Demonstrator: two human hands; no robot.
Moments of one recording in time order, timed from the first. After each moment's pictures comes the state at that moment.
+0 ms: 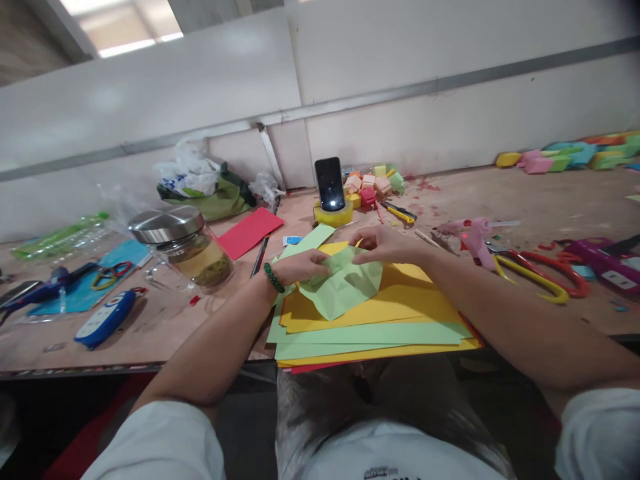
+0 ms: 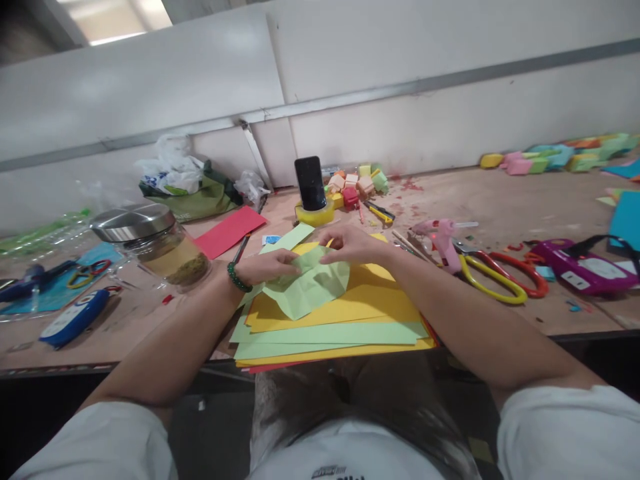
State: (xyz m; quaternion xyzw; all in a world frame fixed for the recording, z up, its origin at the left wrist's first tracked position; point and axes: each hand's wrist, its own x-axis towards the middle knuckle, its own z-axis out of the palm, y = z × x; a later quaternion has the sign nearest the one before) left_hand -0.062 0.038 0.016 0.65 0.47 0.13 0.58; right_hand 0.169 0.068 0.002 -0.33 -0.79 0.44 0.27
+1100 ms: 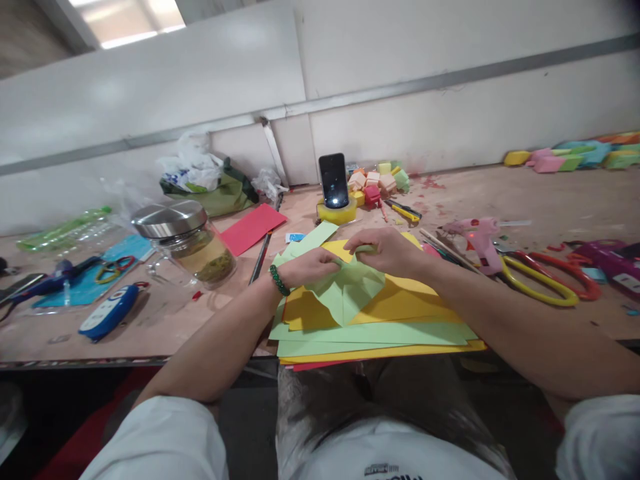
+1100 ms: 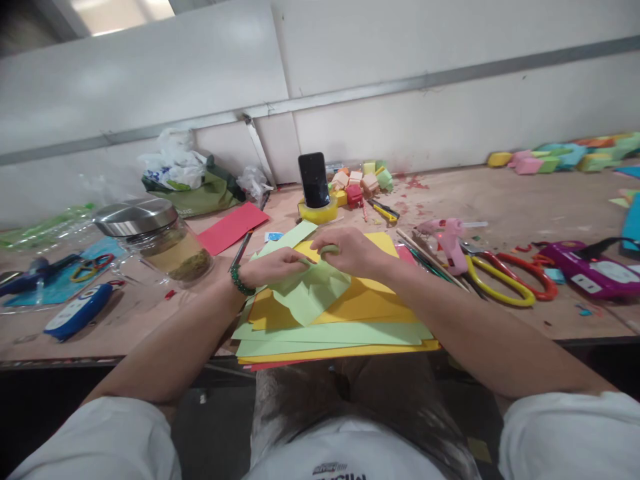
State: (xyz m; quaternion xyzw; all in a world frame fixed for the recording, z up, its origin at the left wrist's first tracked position) left_hand -0.054 0.030 0.017 0.78 0.46 0.13 0.39; right_hand 0.152 0.041 0.003 -0.28 -0.86 0.19 0.39
